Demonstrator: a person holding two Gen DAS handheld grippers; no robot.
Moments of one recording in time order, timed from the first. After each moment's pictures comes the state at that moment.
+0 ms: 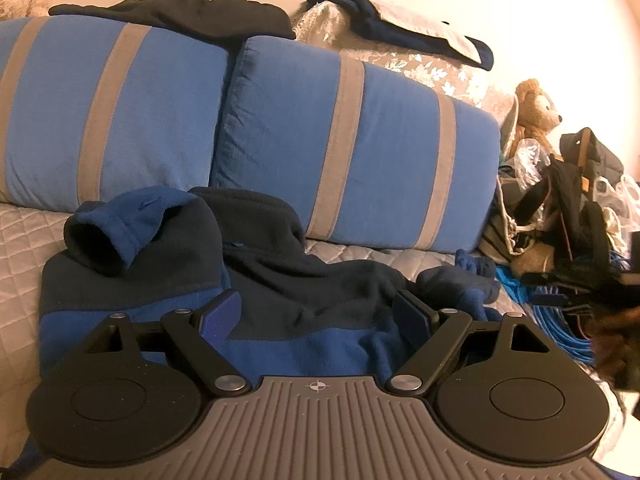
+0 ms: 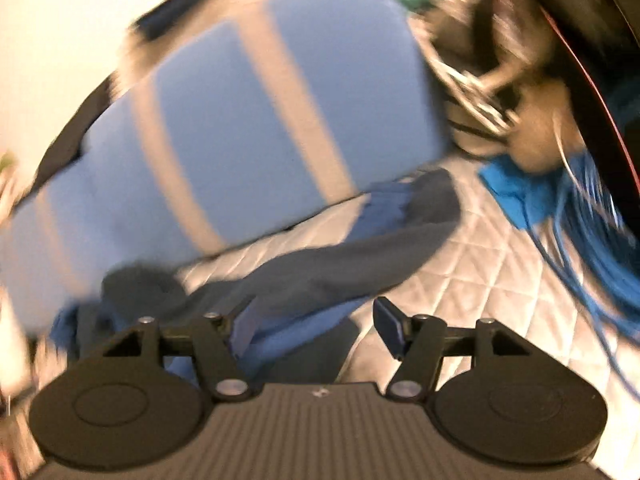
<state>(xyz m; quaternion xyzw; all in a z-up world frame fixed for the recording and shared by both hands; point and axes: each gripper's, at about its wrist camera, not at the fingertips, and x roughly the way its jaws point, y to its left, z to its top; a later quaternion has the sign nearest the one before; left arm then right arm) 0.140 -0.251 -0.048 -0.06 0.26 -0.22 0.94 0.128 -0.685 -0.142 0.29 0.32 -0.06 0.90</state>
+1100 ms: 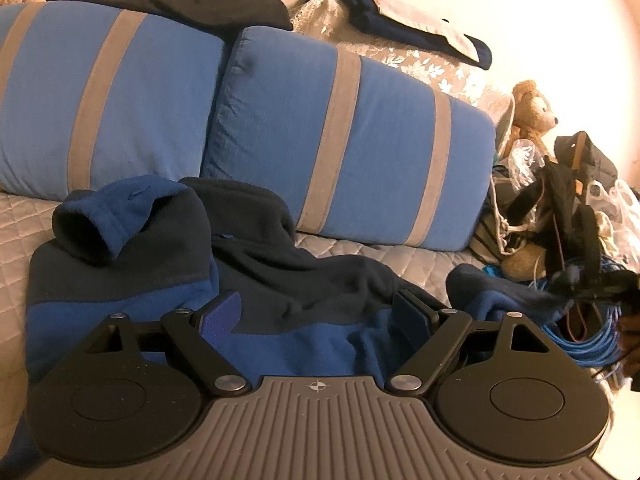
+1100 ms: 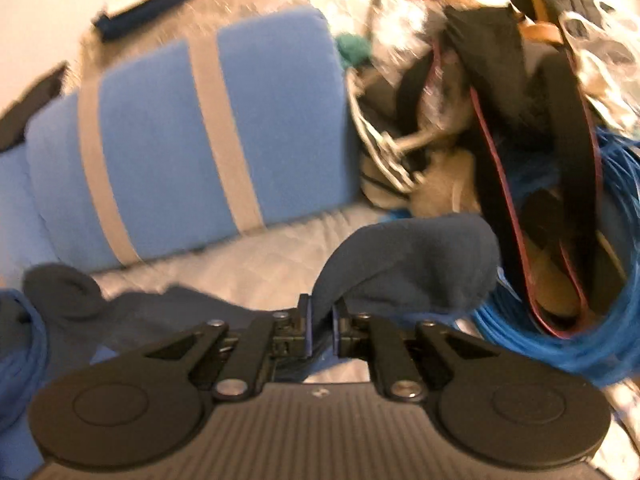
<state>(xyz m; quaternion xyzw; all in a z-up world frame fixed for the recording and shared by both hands) 0.143 -0.251 -0.048 -0.07 0.27 -0.23 0.93 0.086 -0.693 -0.115 0.15 0.33 -0.17 0.92</state>
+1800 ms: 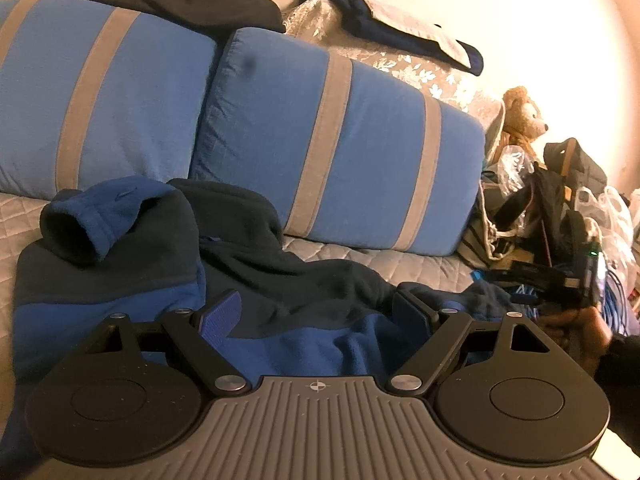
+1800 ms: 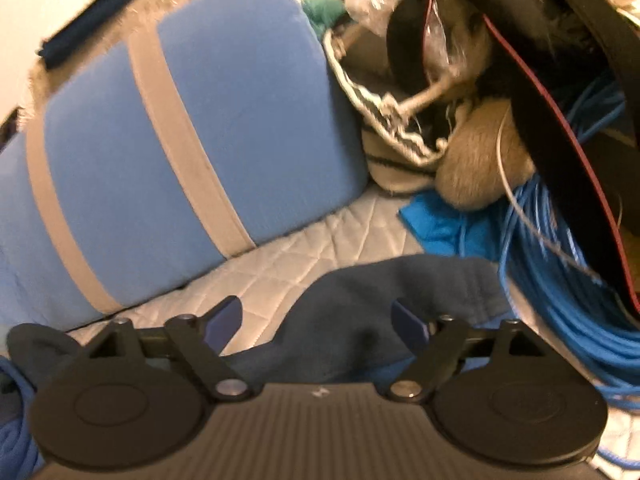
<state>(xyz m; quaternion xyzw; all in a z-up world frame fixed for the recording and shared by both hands) 0.145 -0.252 -0.047 -0.09 0.27 -0.25 0.93 0.145 -0.733 -0.182 0.22 0.27 -0.16 0.92</state>
